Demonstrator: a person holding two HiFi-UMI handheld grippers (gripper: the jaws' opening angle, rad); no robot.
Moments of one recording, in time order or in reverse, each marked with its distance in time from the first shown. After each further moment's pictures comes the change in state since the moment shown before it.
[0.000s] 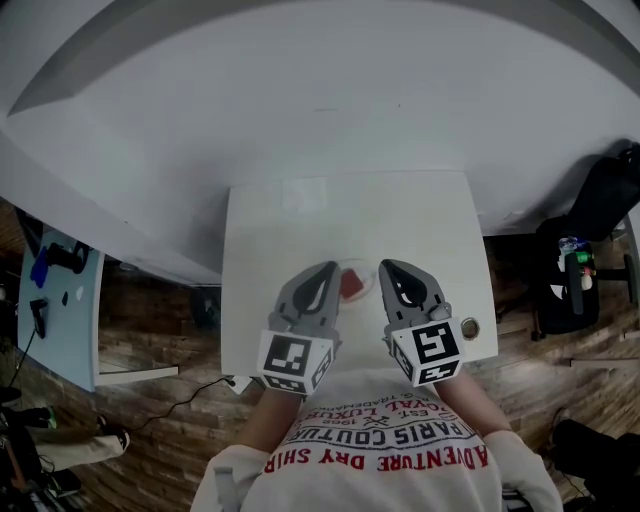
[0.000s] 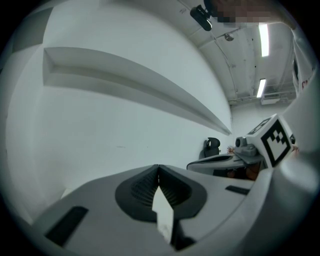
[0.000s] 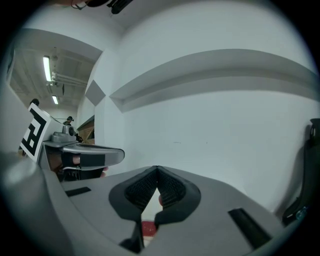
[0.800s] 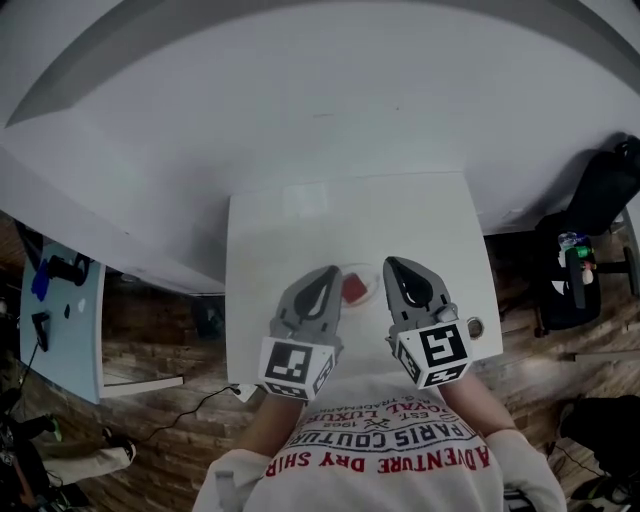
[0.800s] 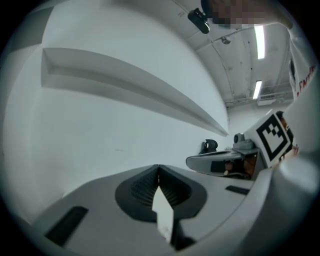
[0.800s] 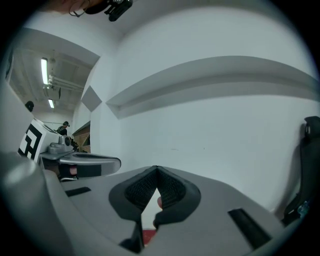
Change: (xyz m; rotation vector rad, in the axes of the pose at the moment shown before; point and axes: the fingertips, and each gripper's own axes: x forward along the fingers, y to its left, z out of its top) left arm -0.005 0.005 0.007 0.015 -0.027 -0.027; right arm -0.001 0.000 0.021 0.033 -0.063 -0.043
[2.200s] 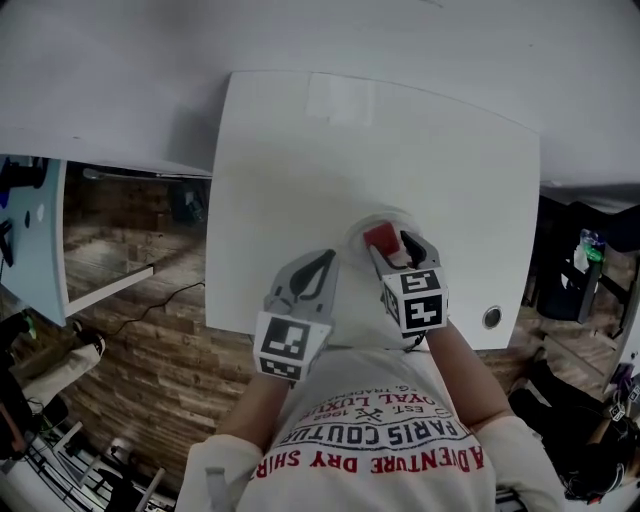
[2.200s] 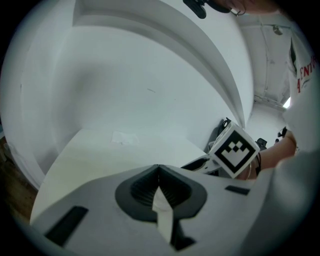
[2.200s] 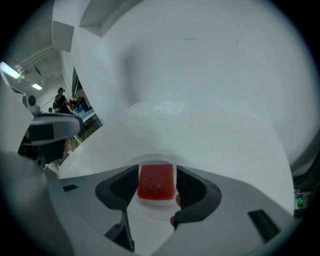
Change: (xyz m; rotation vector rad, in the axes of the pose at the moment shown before) left arm -0.008 0.068 -0.191 -0.264 0.418 0.080; right arm 0.098 0.024 -0.264 0.027 0.812 0.113
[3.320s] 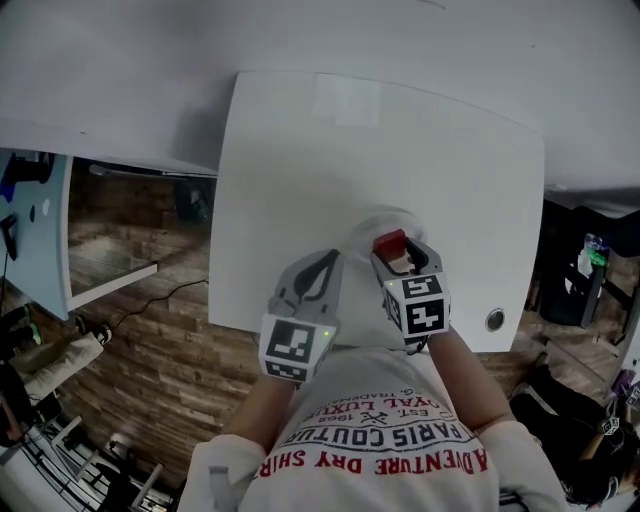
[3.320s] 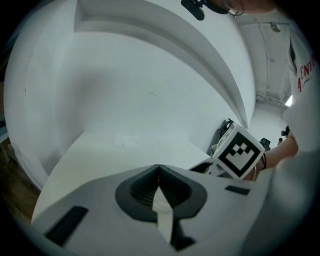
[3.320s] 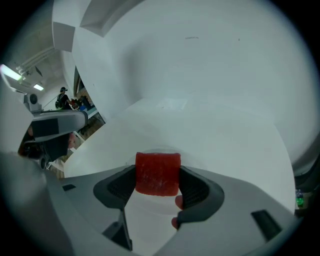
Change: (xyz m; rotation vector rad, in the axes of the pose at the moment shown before) left arm -0.002 -0.005 0.004 0.009 -0.031 0.037; right arm -0.006 0.007 -0.010 0.000 0.029 0.033
